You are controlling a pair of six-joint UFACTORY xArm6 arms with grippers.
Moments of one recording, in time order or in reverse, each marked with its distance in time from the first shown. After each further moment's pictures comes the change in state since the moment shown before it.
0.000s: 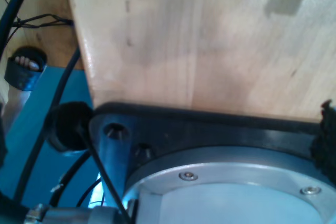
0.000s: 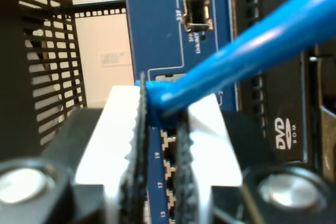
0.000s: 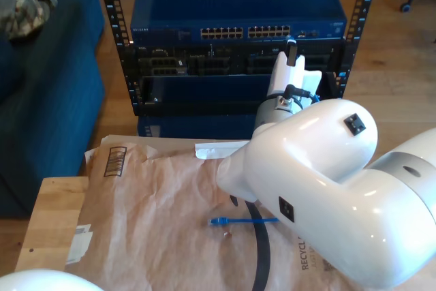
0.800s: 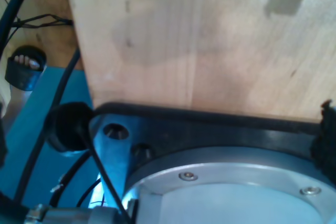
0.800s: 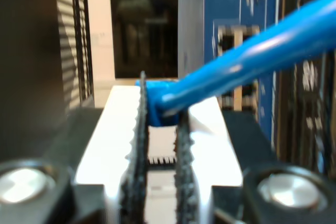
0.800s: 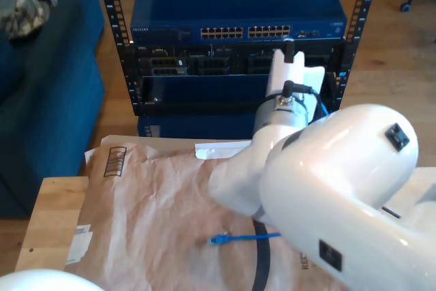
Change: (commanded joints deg) left arm 0.0 0.0 0.0 0.0 0.0 0.0; right arm 4.6 -11.1 9.3 6.5 3.1 -7.7
